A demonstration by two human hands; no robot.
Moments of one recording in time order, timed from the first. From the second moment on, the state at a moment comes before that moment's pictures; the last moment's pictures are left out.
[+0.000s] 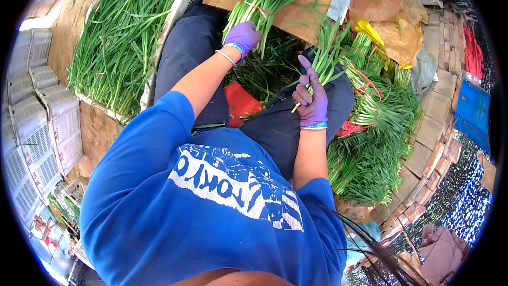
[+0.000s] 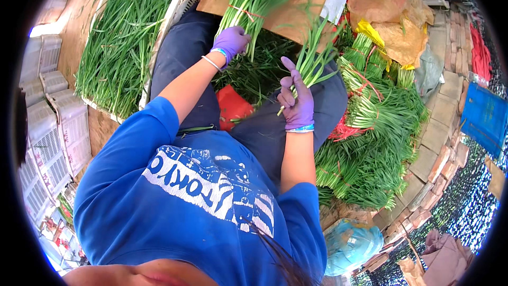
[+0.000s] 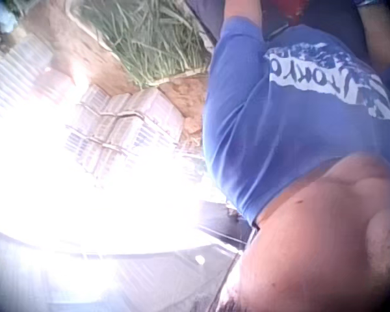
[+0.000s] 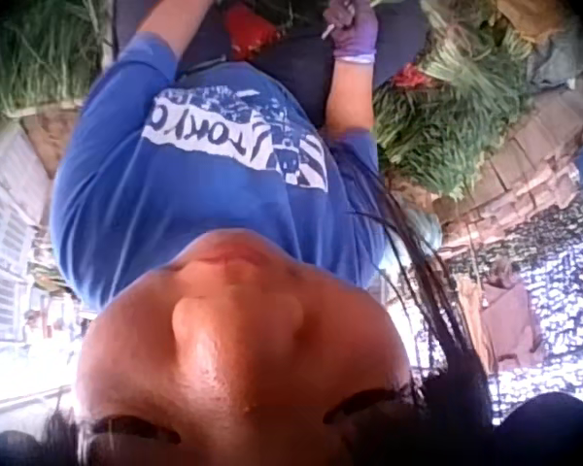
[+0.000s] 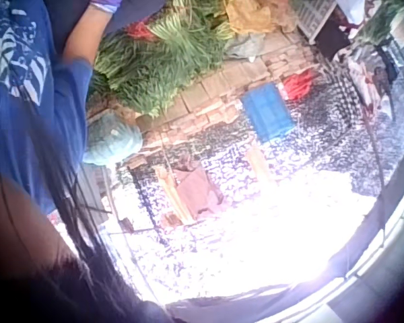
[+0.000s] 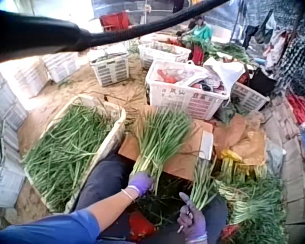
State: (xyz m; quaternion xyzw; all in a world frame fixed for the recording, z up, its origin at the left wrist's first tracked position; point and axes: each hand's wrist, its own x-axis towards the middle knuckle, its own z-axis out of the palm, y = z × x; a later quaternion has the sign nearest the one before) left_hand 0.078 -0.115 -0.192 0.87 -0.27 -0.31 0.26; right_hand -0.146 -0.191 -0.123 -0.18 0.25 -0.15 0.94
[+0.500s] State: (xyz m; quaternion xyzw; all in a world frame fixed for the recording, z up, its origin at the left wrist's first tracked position) left_hand 0.063 -0.147 -0.199 0.93 -0.36 -0.05 0.10; right_hand -0.126 -0.242 -0.025 0.37 0.02 -0.16 0.91
